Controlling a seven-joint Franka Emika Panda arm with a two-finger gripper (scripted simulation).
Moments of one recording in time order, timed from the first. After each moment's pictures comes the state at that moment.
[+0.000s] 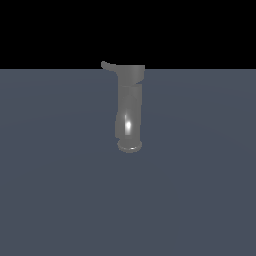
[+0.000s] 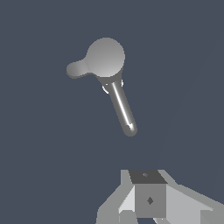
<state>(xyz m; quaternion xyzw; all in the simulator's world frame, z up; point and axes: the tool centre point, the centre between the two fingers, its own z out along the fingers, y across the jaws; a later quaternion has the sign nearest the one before) -0.139 0.012 0.471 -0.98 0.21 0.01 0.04</state>
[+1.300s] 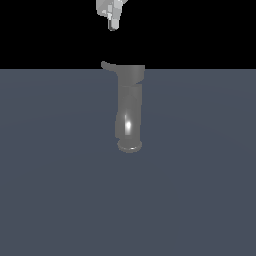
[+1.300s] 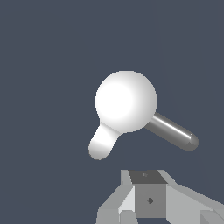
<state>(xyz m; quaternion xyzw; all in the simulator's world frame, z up) -0.005 0.036 0.385 -0.85 0.53 0.04 0.03</state>
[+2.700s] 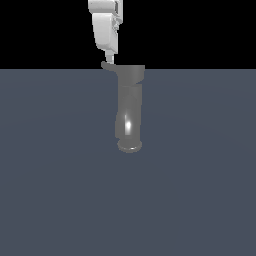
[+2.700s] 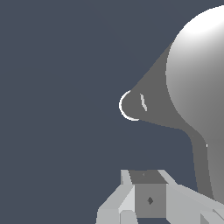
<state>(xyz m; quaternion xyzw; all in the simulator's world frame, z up) 0.077 0.059 0.298 -0.69 0.72 0.00 0.00</state>
